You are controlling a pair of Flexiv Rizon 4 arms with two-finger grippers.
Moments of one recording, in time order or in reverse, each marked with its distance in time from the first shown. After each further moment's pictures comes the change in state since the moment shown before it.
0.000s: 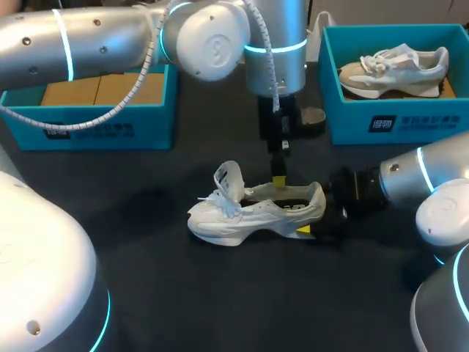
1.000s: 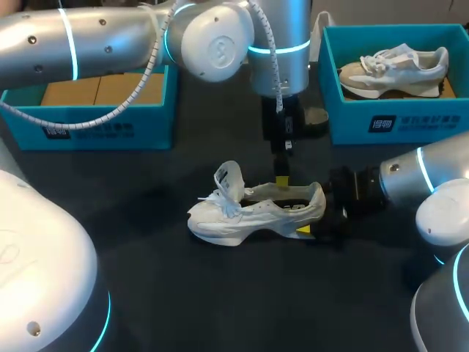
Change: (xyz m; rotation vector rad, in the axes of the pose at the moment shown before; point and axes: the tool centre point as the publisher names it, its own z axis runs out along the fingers) left arm -0.005 -0.004 0.003 0.010 -0.004 0.011; right arm 0.000 0.000 0.000 0.000 0.000 0.000
